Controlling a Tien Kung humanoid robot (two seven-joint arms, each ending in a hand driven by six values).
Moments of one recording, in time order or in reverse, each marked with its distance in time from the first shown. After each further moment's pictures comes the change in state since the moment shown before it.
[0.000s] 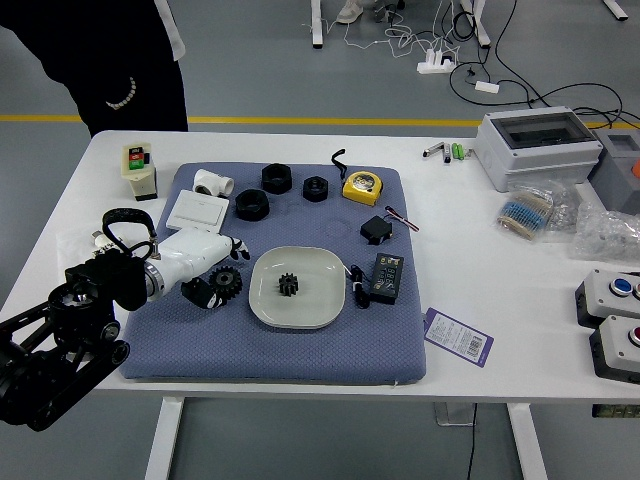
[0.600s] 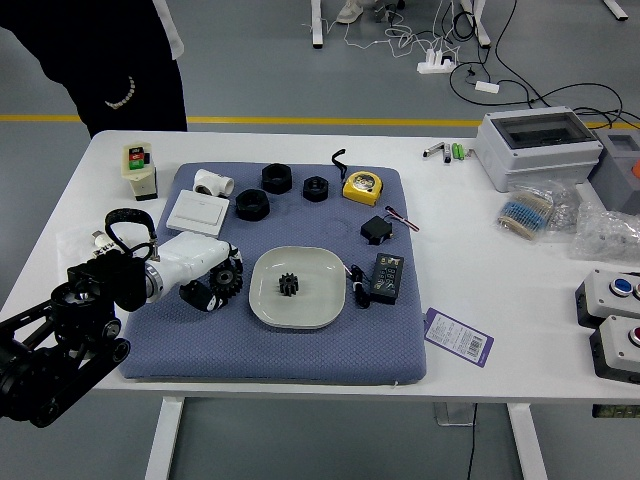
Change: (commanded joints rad) left arm -0.008 -0.005 -0.001 0.022 -0.006 -0.020 0.003; right arm 0.002 -0.001 0.000 0.000 0.000 0.000 0.000
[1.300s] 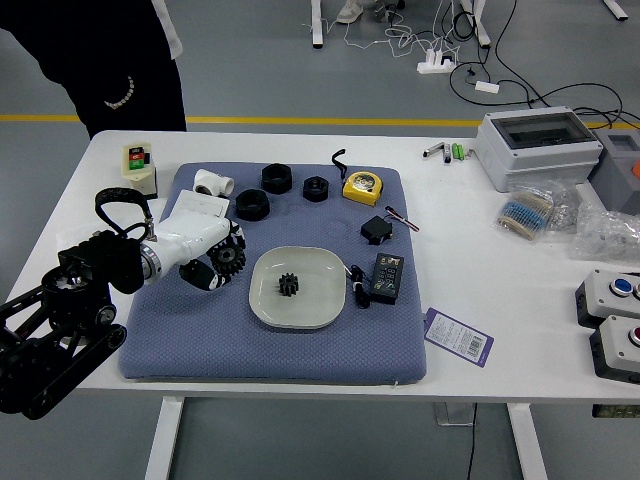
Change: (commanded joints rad) left arm -0.005 0.015 -0.076 -0.120 0.021 -0.031 0.029; right arm -0.003 0.001 0.000 0.000 0.002 0.000 0.000
